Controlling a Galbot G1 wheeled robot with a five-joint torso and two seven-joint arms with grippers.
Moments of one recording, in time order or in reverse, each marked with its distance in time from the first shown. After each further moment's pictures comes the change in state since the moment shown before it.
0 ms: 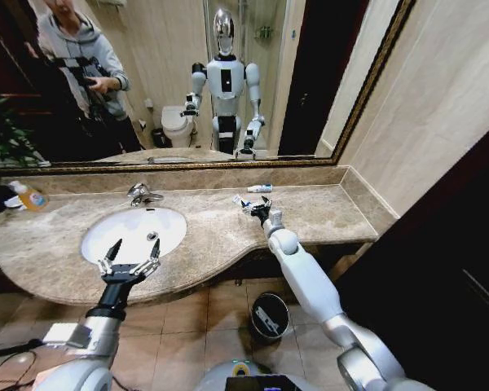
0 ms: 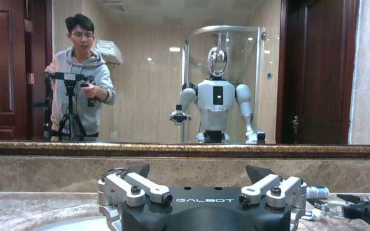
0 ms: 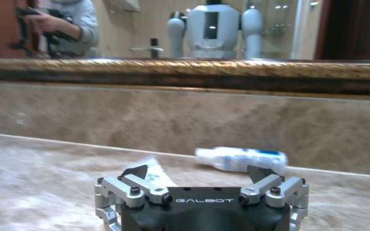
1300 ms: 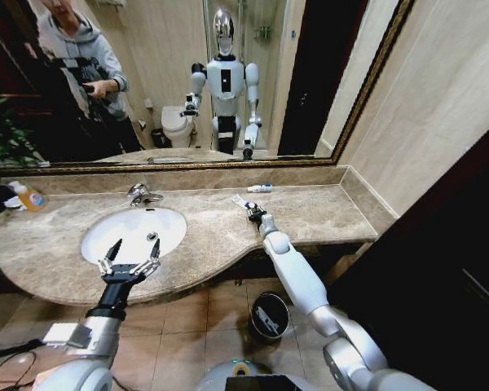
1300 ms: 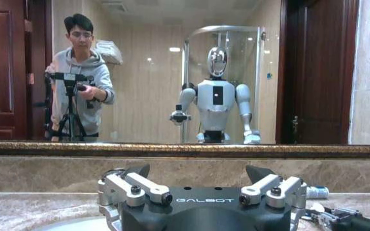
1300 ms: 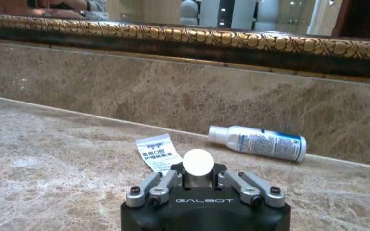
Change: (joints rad) left arm 0.000 0.000 0.000 0.000 0.000 0.000 0.000; right arm 0.037 0.052 -0.012 -0.134 -0.110 0.049 -0.023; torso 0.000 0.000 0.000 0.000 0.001
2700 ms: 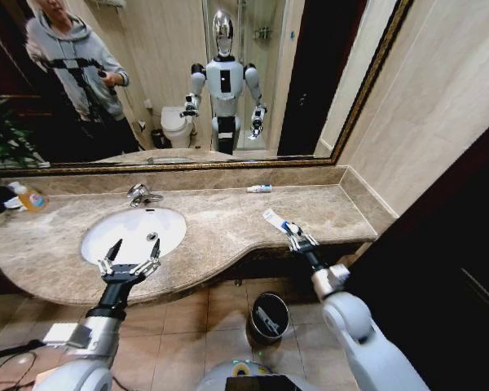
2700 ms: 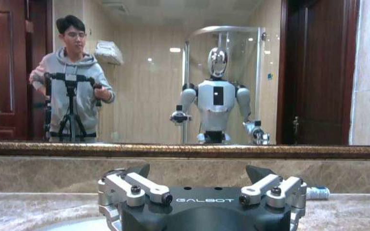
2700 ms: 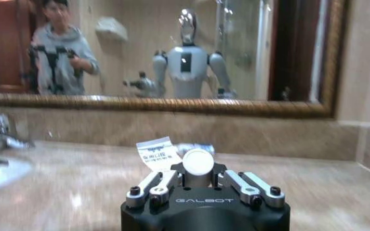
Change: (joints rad) left arm 0.000 0.000 0.000 0.000 0.000 0.000 0.000; right arm -1.008 -0.277 0.340 1.003 0.160 0.109 0.034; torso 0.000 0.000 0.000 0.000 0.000
